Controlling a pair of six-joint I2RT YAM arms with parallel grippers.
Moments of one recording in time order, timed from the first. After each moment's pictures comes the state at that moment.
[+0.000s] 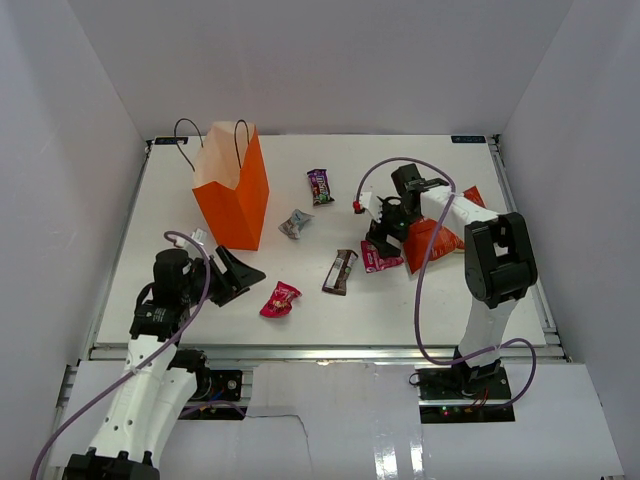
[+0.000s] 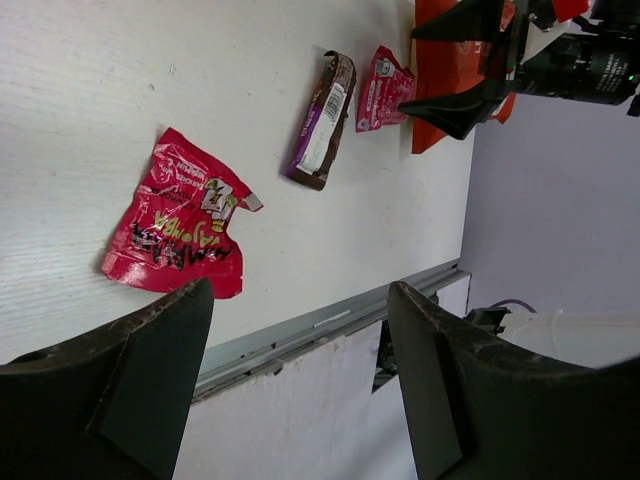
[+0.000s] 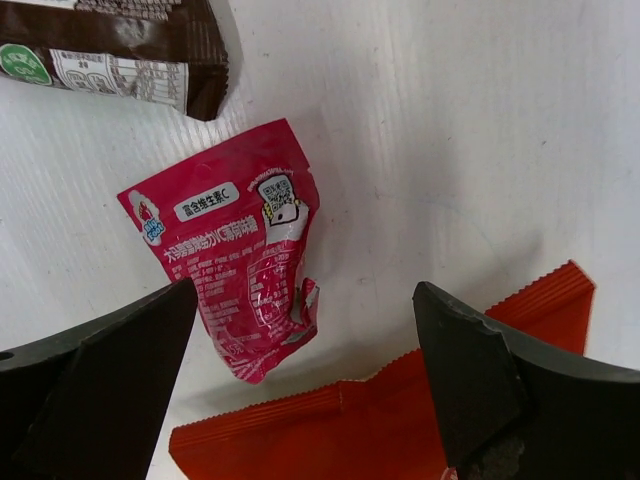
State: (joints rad) left arm -0.11 0.59 0.52 -0.52 0.53 -0.78; right arm 0.34 1.88 1.35 -0.74 -0.46 -0.97
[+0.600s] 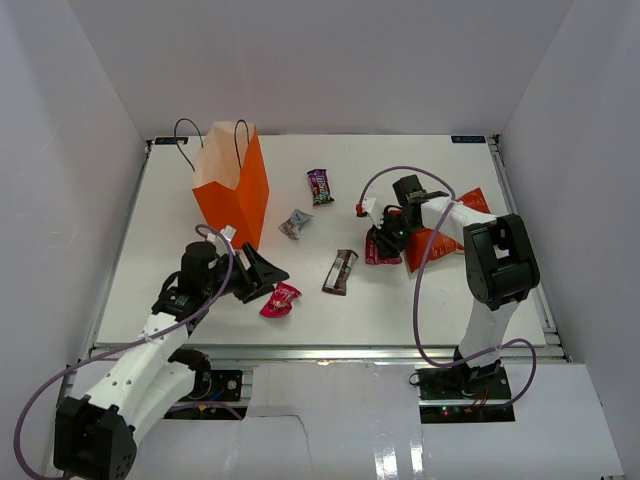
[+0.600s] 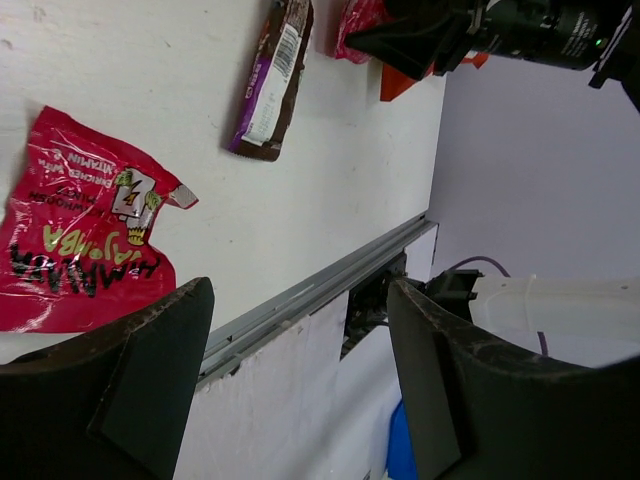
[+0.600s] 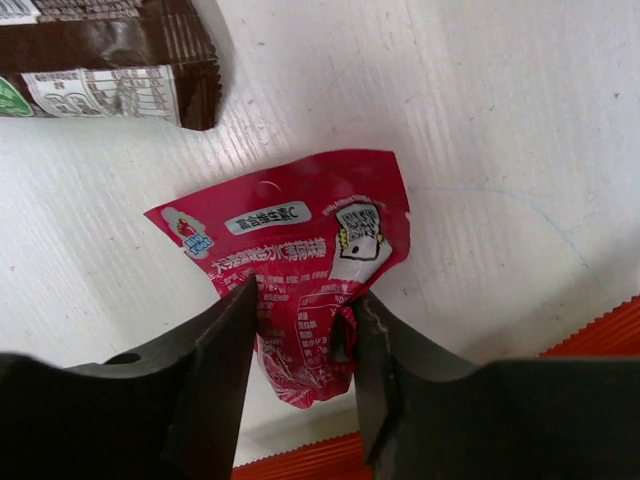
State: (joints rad) left arm -0.29 0.78 0.45 -0.21 0.55 -0.94; right arm 0.34 1.86 1.20 -0.57 -0.46 -0.80
